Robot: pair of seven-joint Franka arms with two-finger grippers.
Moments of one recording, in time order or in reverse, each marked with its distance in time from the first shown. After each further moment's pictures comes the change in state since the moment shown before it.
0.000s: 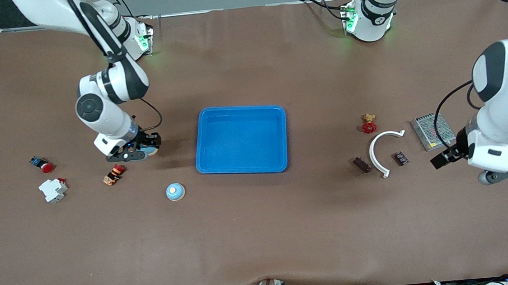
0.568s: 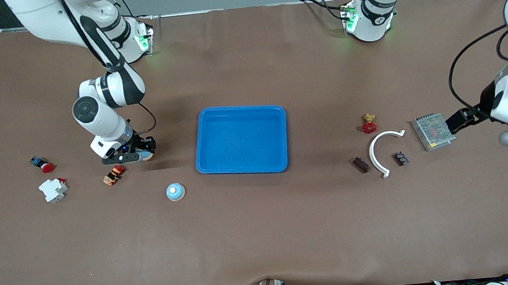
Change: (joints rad) left arm -0.005 -0.155 0.005 0.060 -0.086 -0.191 0.232; right arm -0.028 0.090 0.004 -0.047 -0.001 0.186 -0.046
